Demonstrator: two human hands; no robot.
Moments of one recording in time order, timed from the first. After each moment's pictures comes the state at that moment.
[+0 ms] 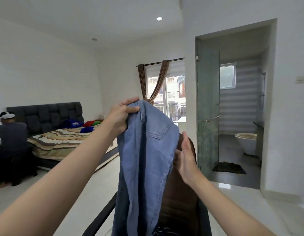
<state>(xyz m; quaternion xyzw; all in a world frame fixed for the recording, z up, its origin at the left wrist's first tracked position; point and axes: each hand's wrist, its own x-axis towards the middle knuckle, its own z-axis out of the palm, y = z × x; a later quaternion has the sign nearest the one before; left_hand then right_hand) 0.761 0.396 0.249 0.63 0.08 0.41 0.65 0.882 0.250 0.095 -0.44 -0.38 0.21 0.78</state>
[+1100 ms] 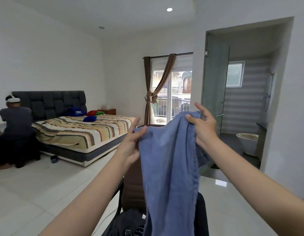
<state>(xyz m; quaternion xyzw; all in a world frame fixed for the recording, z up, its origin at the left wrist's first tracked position) 0.738 0.381 0.142 0.44 0.05 0.34 0.83 0.909 0.247 0.172 -0.45 -0.31 0.06 0.83</state>
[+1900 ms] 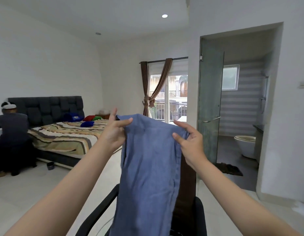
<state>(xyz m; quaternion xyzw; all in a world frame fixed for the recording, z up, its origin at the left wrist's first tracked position) 0.727 0.398 0.195 0.48 0.06 0.39 0.78 0.883 0.243 0.135 -0.48 -0.43 -0.02 0.76</state>
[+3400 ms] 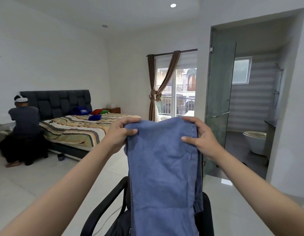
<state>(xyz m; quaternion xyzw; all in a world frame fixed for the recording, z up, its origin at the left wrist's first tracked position) 0.716 0.421 0.165 0.68 0.14 0.40 0.59 0.922 0.236 0.136 -0.49 -0.56 0.08 0.67</state>
